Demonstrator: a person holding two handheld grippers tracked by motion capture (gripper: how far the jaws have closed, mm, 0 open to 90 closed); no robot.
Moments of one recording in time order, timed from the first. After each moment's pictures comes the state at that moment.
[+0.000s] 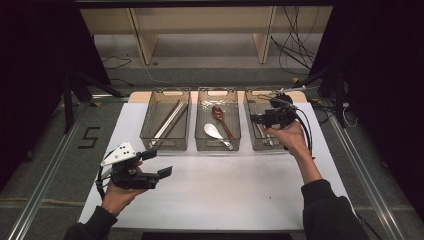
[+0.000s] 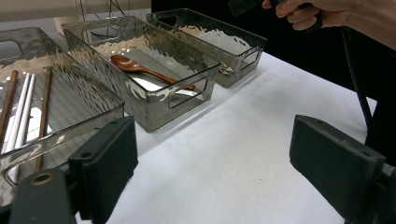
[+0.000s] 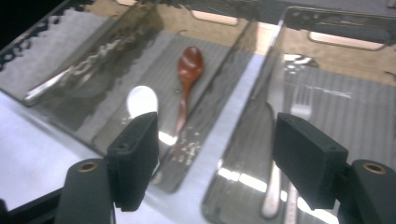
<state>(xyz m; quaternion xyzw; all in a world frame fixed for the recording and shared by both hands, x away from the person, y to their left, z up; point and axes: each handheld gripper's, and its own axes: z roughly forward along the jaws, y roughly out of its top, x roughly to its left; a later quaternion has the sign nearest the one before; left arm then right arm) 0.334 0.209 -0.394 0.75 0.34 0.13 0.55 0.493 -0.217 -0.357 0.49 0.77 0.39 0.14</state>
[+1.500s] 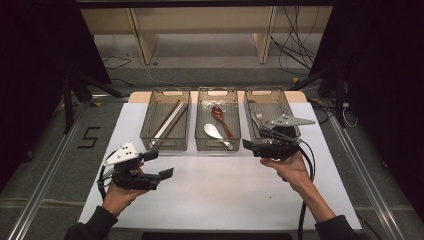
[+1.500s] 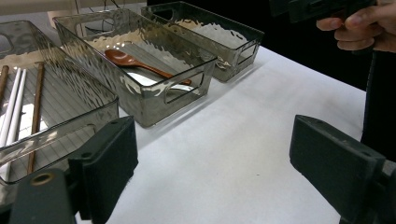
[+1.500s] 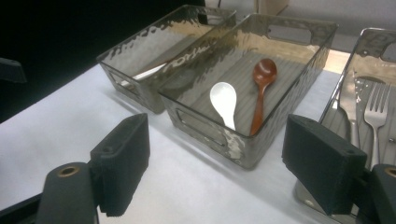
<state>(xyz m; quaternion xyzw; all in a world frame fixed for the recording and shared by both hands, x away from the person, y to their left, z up) 0.335 0.206 -0.397 0.76 0.34 0.12 0.54 0.394 -0.205 -0.362 0.40 0.76 0.48 0.14</state>
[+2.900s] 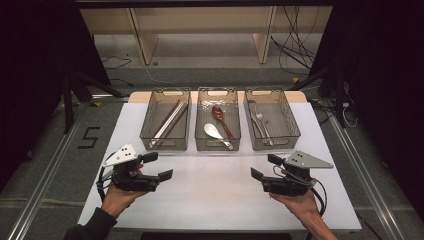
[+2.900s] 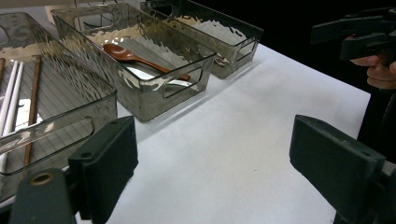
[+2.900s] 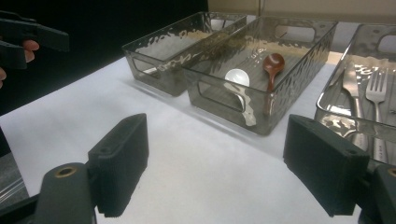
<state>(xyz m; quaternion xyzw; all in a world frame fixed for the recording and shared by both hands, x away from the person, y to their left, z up) 0.332 0.207 -0.399 0.76 0.34 0.12 0.54 0.319 -0.226 -0.399 0.38 0.74 0.52 0.17</state>
